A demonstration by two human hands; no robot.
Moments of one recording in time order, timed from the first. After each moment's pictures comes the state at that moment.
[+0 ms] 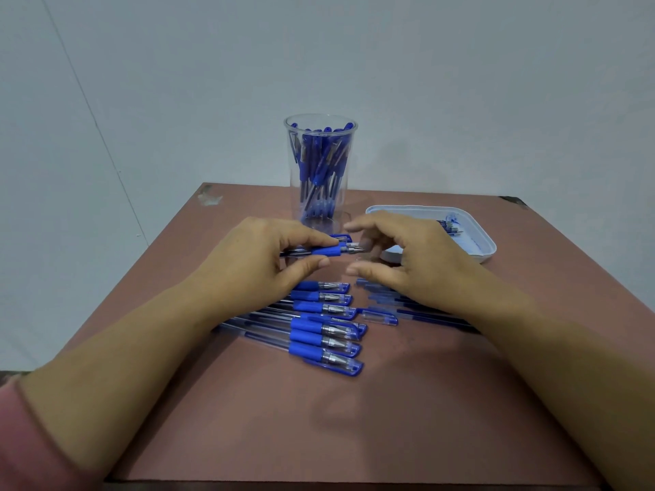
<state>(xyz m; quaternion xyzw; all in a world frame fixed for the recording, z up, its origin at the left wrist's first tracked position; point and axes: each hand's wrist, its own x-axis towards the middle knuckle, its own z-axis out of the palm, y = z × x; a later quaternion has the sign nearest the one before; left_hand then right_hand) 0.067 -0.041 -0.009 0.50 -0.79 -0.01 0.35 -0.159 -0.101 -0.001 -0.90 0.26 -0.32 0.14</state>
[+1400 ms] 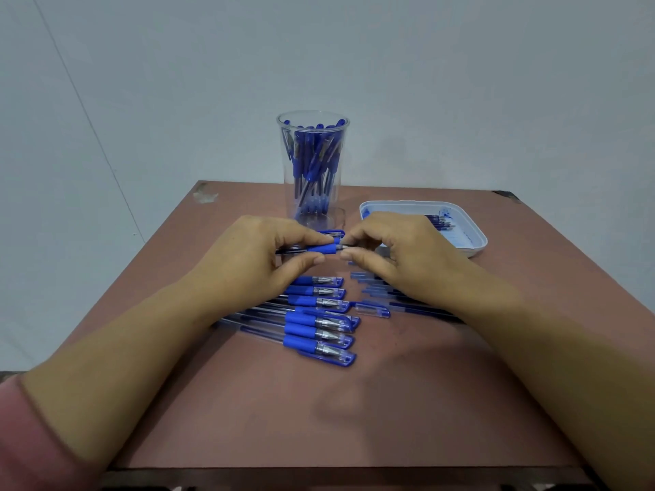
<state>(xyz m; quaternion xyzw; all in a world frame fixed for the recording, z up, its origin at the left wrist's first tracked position) 0.065 -0.040 -0.011 0.49 -0.80 0.00 0.35 -0.154 -0.096 0.000 -0.91 0.25 -0.32 0.10</state>
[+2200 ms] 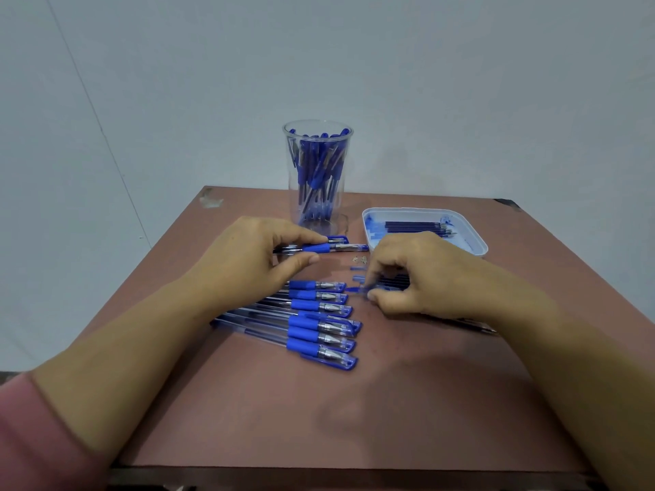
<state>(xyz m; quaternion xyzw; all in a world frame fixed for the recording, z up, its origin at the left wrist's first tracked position) 0.072 -0.042 -0.009 0.51 -0.78 -0.01 0.36 -0.176 -0.083 0.017 -0.93 0.32 -0.13 0.13</state>
